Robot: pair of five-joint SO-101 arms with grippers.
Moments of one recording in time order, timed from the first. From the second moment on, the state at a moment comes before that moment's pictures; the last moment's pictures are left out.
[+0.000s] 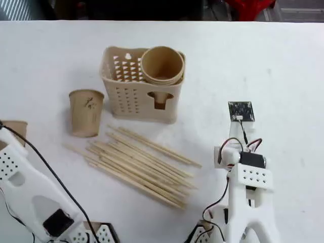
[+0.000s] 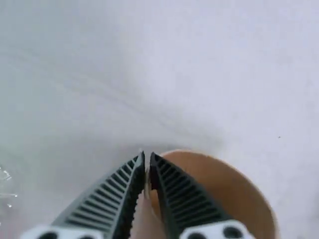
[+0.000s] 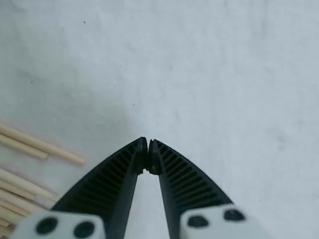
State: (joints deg) left arm -51.9 63.0 -76.3 102.2 -18.4; right arm 6.9 -44.3 67.8 52.4 12.0
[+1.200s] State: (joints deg) left arm 13.6 -18.9 -30.8 73.3 11.4; right arm 4.3 -44.3 72.8 45.5 12.3
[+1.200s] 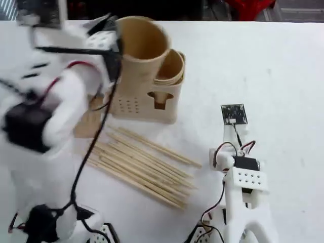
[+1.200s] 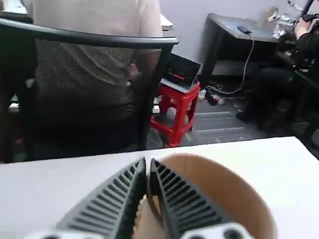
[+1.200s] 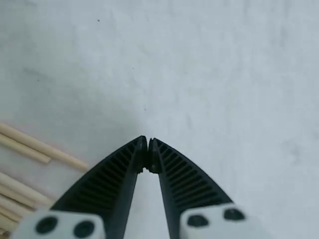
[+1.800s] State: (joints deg) left arm 14.9 1.9 -25.5 52.2 13.1; right arm 3.7 -44.3 73.5 45.5 12.4
